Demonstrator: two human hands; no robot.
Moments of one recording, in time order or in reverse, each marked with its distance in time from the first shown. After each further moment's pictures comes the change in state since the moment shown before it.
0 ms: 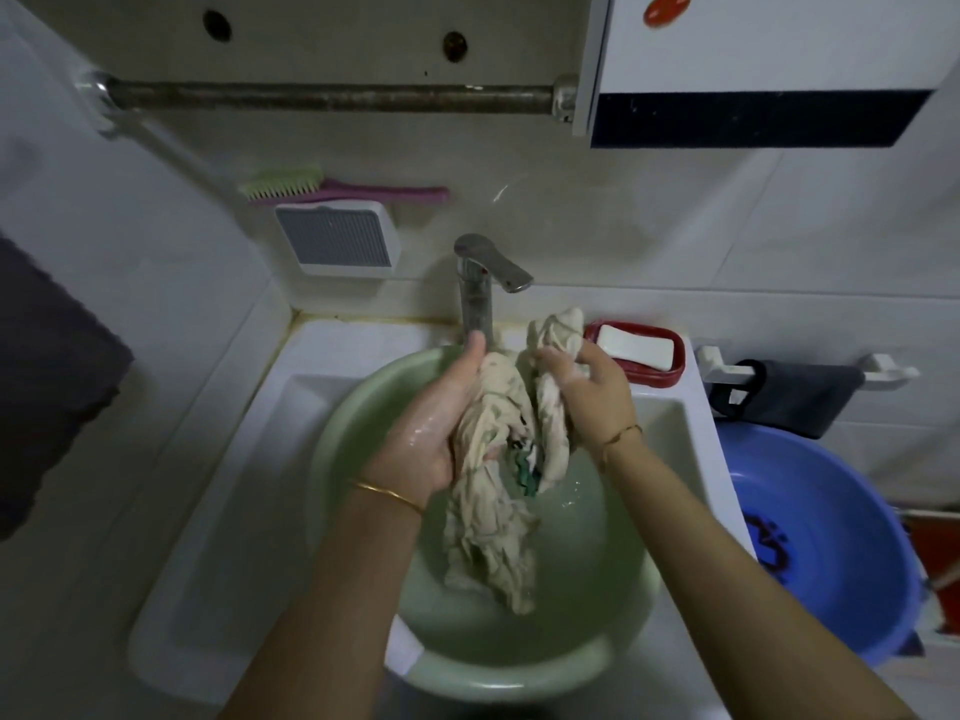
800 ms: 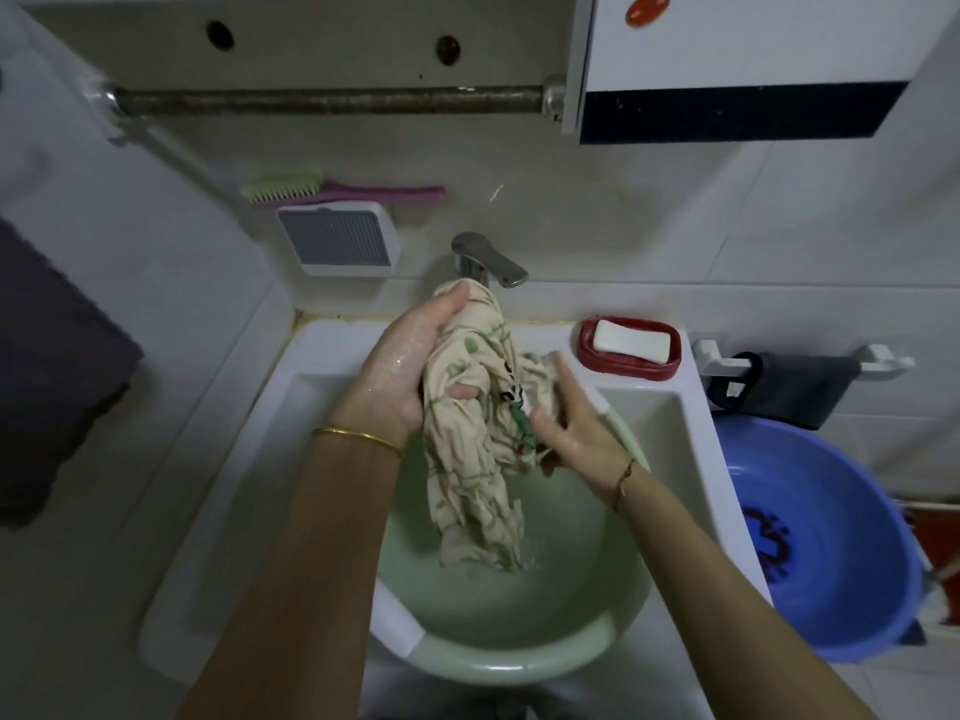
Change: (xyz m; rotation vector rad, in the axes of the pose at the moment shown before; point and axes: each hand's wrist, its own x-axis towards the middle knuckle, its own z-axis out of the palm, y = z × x) left_hand 0.000 0.039 -0.005 -0.100 -0.026 0.081; right_hand -0.023 0.043 -0.011 0.089 -0.458 0.003
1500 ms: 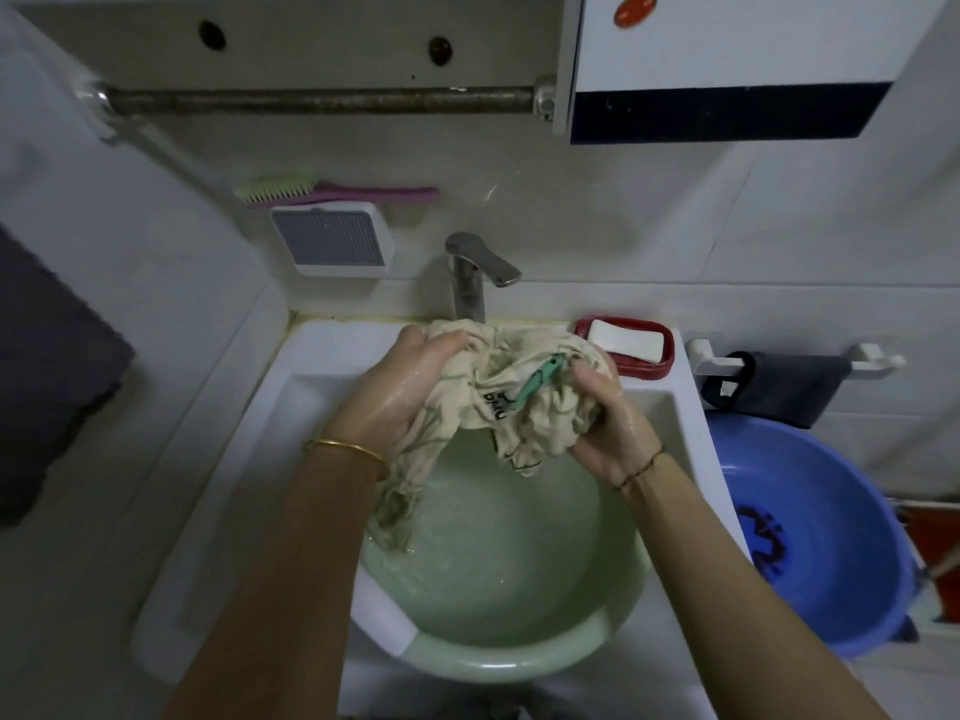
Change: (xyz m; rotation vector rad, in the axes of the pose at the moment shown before) left_hand 0.010 -0.018 -0.018 0.539 0.301 0.191; right_hand 0.004 -0.023 -0.014 0.902 -0.139 0.009
